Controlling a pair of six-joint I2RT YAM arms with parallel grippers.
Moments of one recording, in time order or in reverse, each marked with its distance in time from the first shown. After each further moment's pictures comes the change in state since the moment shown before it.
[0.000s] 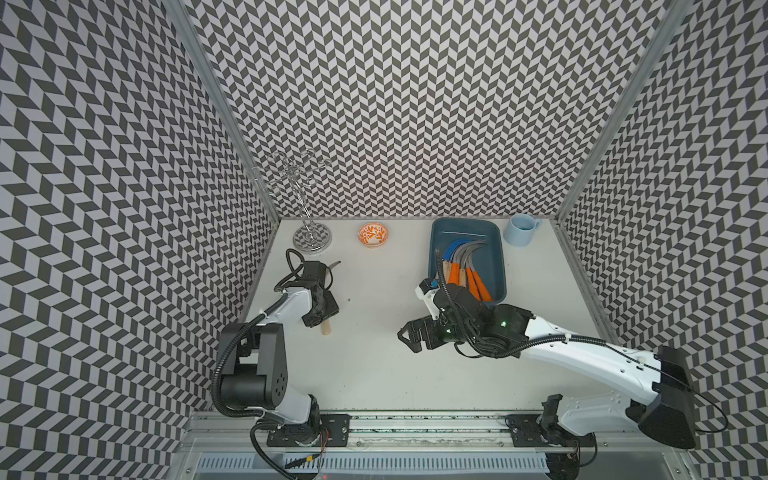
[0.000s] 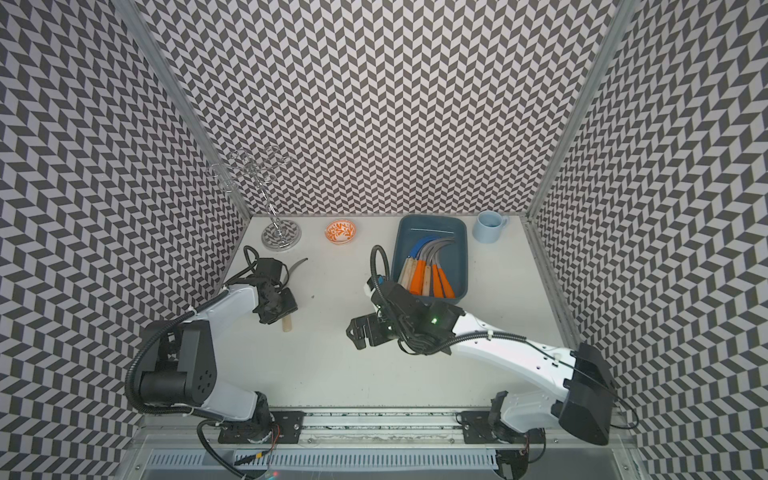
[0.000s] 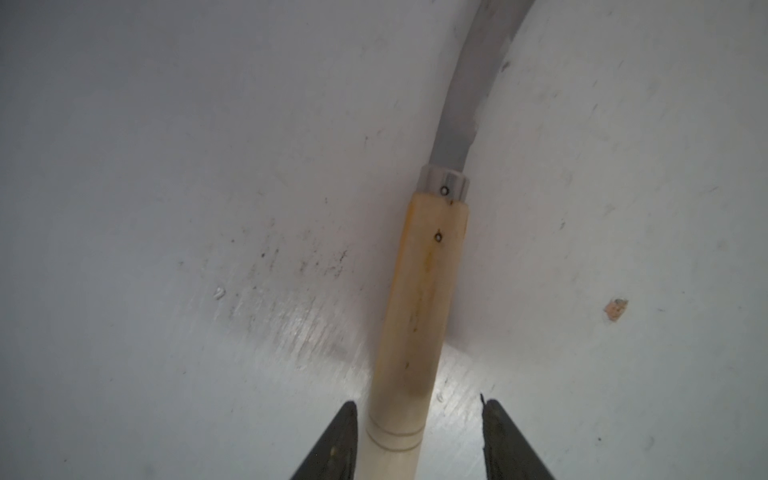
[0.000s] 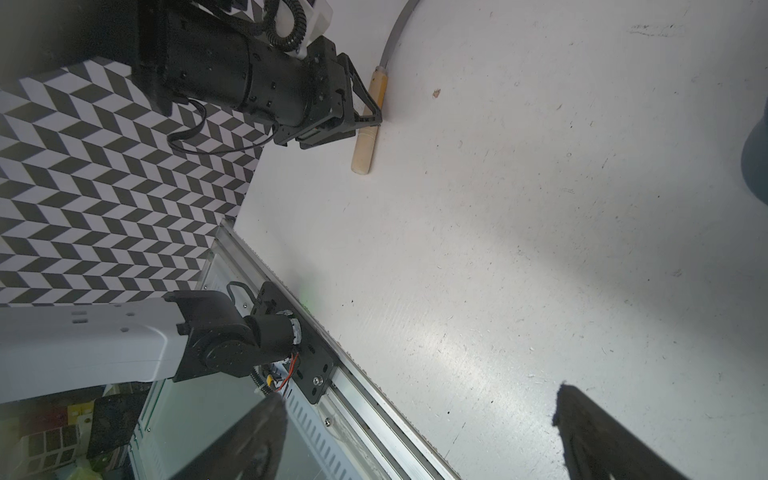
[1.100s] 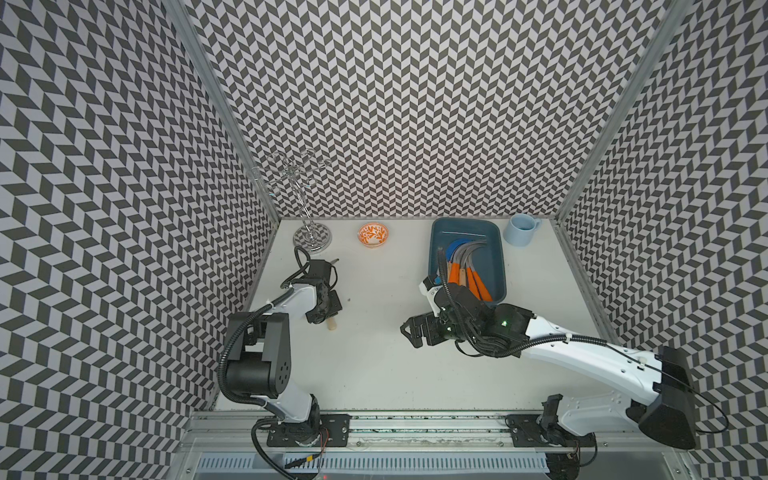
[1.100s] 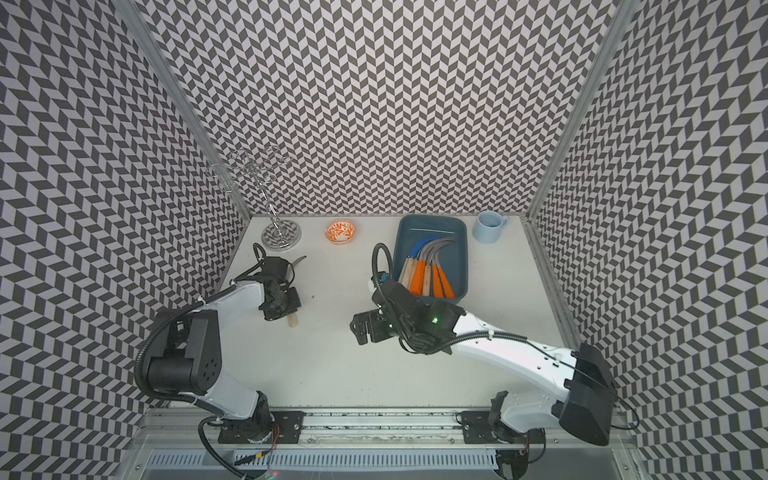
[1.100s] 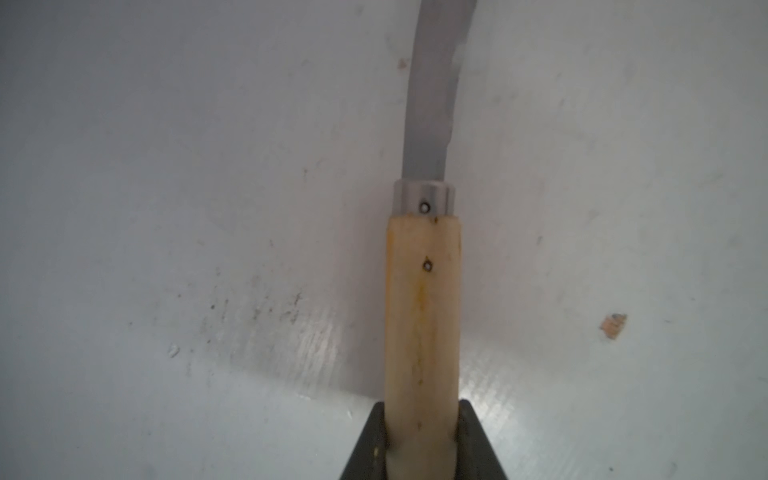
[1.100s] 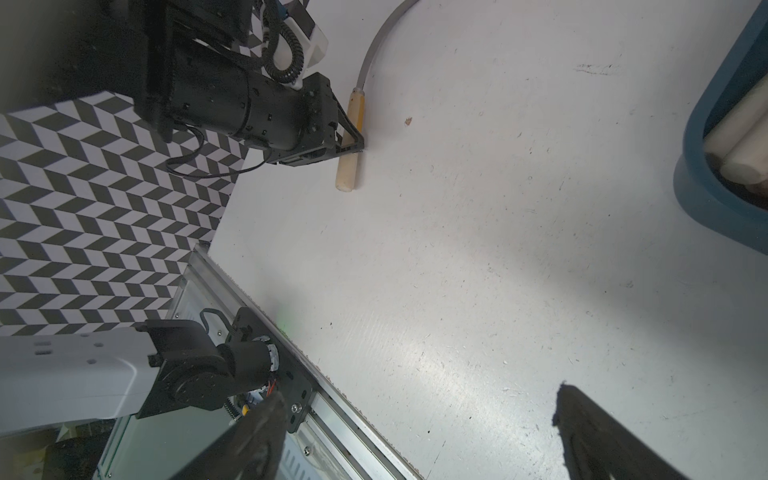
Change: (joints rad) left arm -0.050 0.063 0.042 0.020 -0.016 0.074; right arm -0.017 -0.006 0.000 -0.004 0.101 0.000
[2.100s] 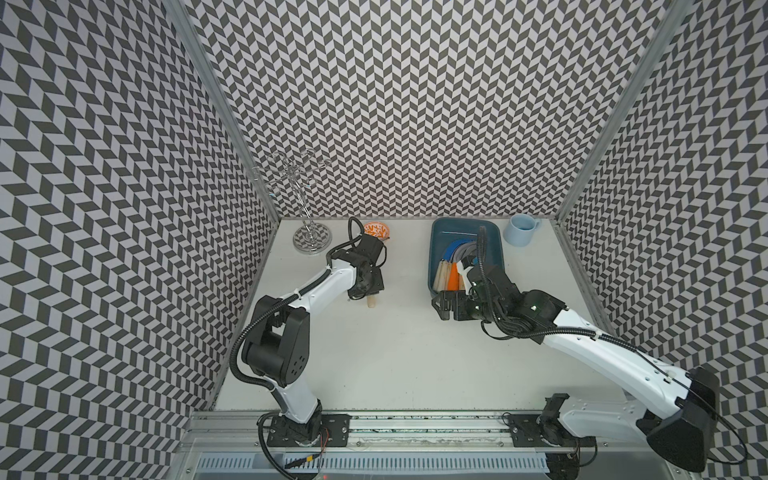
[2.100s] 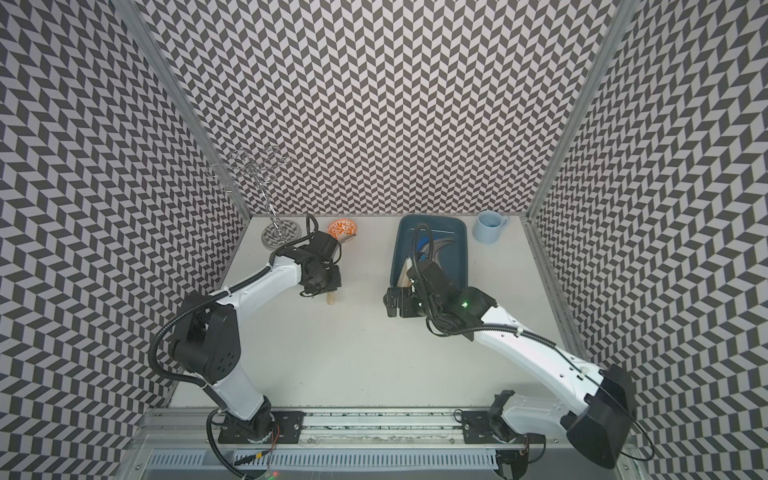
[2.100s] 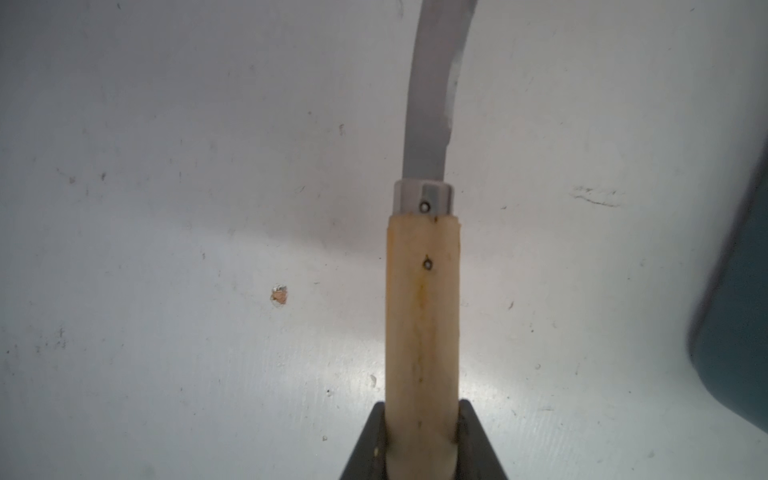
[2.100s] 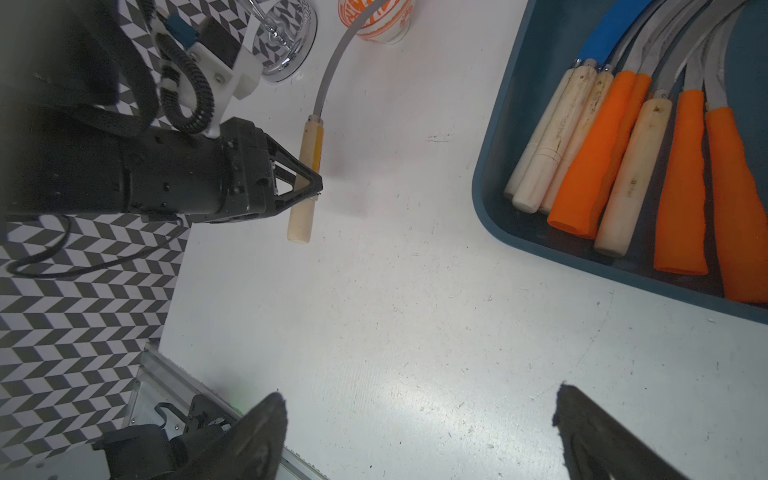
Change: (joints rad) left arm -0.357 0.138 0.415 -0.210 -0.015 -0.127; right arm -0.244 -0.108 -0.015 -0.114 0.021 -0.010
